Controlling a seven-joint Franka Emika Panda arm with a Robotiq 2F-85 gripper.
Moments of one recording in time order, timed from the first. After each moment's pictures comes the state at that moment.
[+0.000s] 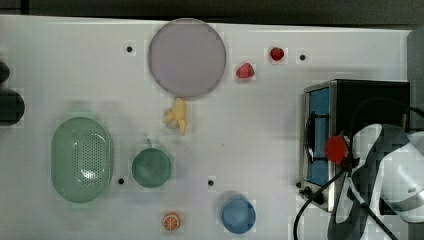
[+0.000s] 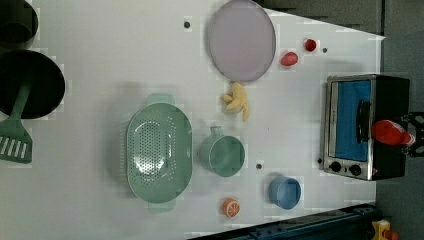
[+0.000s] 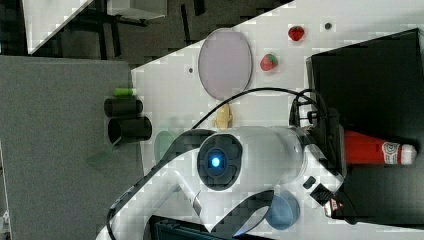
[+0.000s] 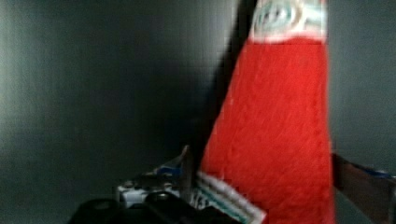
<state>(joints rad) -0.13 0.32 -0.61 -1.95 0.16 0.59 0.01</state>
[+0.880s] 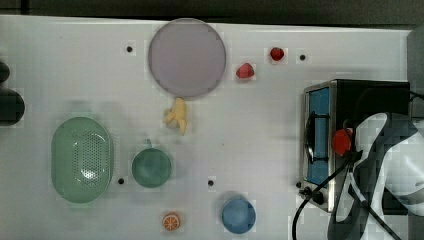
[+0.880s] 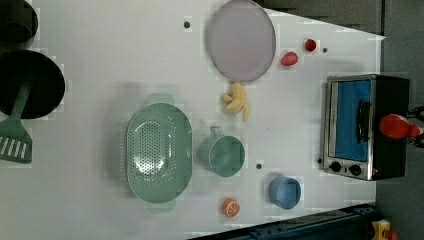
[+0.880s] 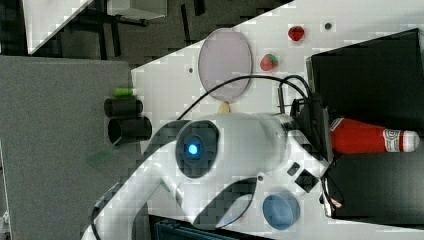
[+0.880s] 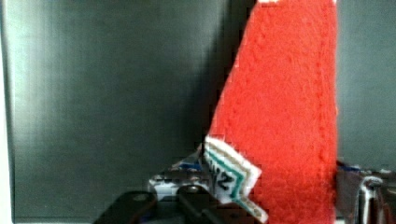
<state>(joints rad) -0.11 0.32 -0.61 -1.86 0.14 0.54 0.02</state>
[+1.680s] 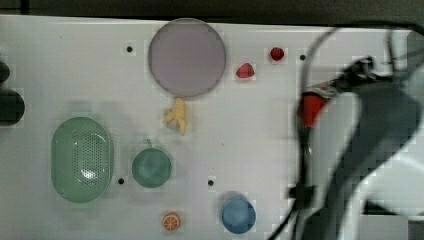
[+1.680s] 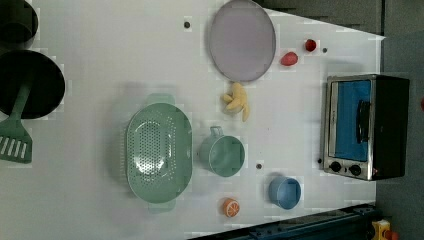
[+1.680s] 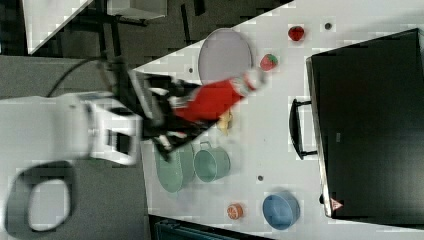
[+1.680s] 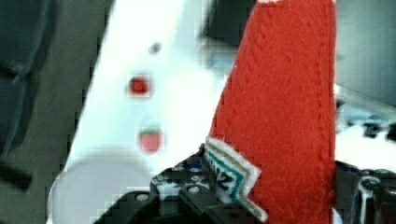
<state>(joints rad) 0.01 0.07 -0.42 -1.64 0.09 0.20 -0.04</state>
